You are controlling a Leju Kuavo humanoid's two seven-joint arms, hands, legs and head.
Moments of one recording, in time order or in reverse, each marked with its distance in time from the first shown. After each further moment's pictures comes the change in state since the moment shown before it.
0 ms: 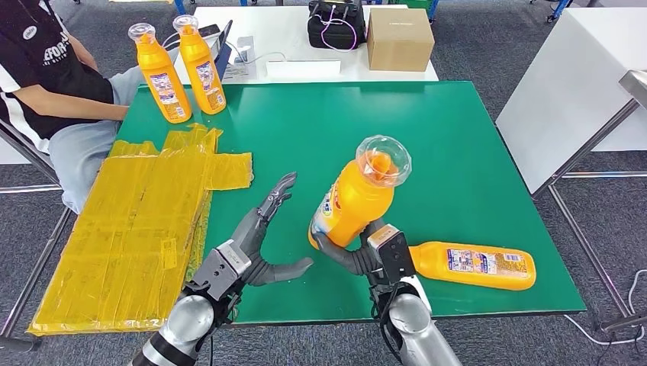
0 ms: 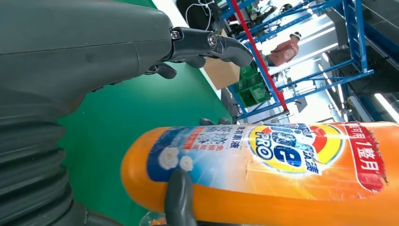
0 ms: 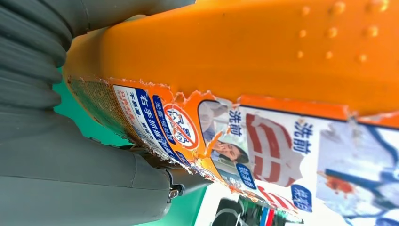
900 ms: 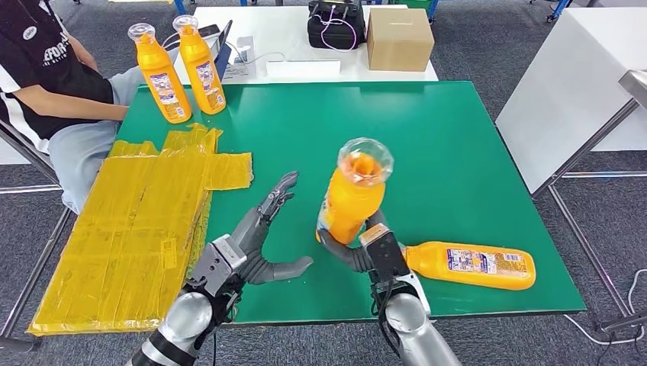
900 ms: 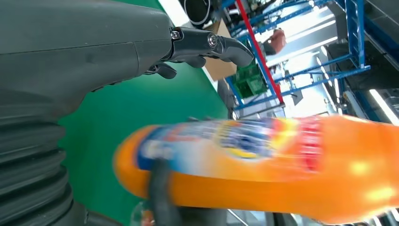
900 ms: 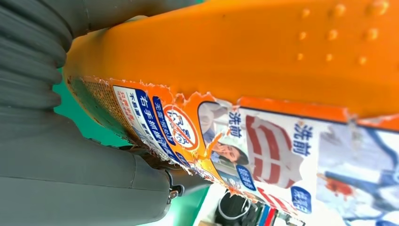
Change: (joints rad) left arm -0.017 0.000 0.000 -0.001 0.073 -0.037 0.013; right arm -0.018 0.011 0.015 0.060 0.146 -0.076 0.014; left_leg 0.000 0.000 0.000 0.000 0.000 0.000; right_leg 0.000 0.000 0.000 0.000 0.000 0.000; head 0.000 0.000
